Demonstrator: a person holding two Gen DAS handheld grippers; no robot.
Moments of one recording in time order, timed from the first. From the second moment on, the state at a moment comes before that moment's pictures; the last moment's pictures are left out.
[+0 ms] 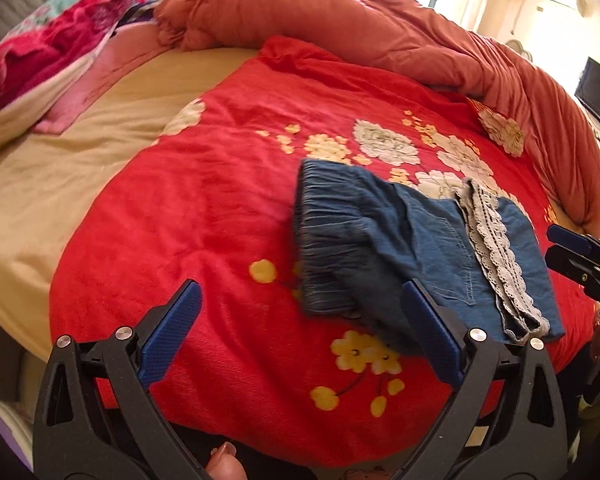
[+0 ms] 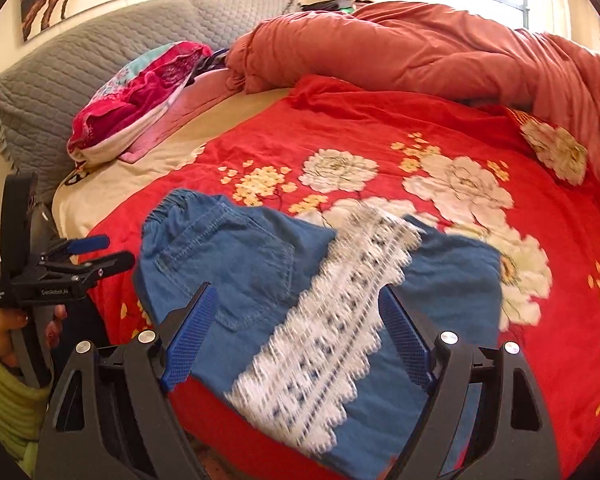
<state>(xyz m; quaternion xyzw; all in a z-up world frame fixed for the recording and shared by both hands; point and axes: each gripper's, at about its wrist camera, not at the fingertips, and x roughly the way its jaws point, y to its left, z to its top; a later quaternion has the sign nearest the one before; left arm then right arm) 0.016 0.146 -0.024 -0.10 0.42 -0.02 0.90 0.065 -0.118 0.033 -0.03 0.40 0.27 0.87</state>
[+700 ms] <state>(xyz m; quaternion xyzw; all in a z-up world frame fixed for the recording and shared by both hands) 0.037 0.128 -0.059 -0.16 0.46 -0.06 0.87 0.136 0.000 0.024 -0.09 0.45 0.39 0.80</state>
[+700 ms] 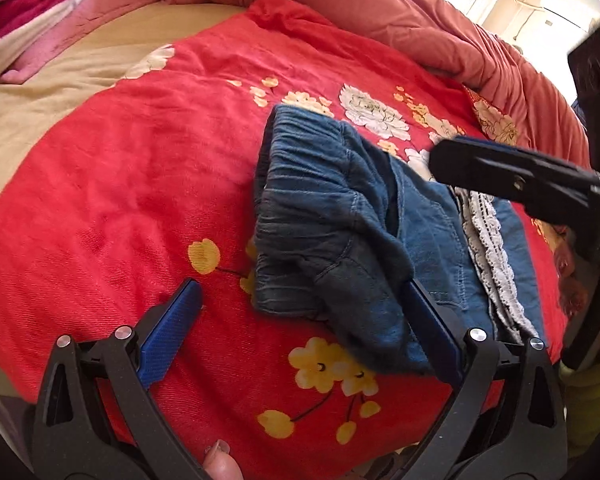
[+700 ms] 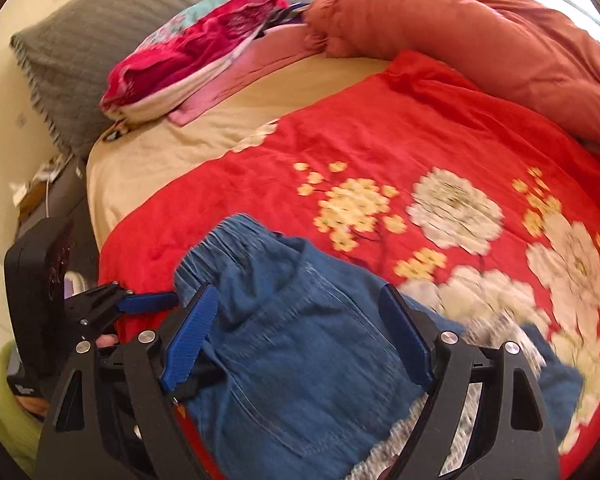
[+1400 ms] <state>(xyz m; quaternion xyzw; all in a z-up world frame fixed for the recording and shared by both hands) 0.035 0.133 -0.055 -0.19 0.44 -0.07 0.87 0.172 0.045 -0.014 -0.05 0.51 0.51 0.69</state>
